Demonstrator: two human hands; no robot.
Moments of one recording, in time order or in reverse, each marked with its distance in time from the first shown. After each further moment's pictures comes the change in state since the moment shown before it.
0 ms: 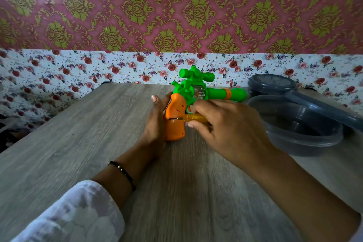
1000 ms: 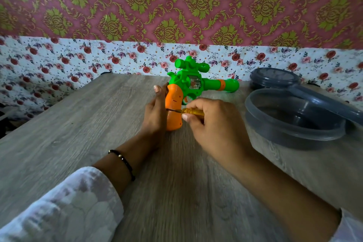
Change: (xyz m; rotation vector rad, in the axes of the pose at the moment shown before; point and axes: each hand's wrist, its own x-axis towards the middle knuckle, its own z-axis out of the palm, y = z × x) left_hand -0.007 0.004 0.004 0.173 0.213 0.027; right_hand -0.004 -0.021 0.020 0.300 -0.142 0.411
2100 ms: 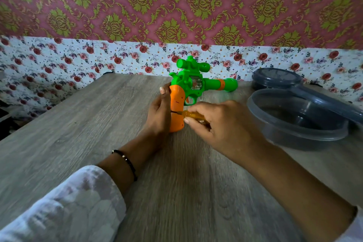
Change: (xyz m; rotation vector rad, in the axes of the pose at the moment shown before) left_hand -0.005 -0.001 0.002 -0.021 -0.054 0.090; right_hand 0.004 0.013 -0.012 -0.137 -0.070 -0.294
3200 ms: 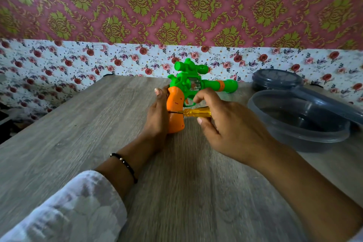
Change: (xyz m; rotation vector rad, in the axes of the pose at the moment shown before) left_hand 0.014 -0.009 -0.009 -0.024 -0.055 -0.056; right_hand -0.001 0.004 -0.013 0.007 -0.133 0.050
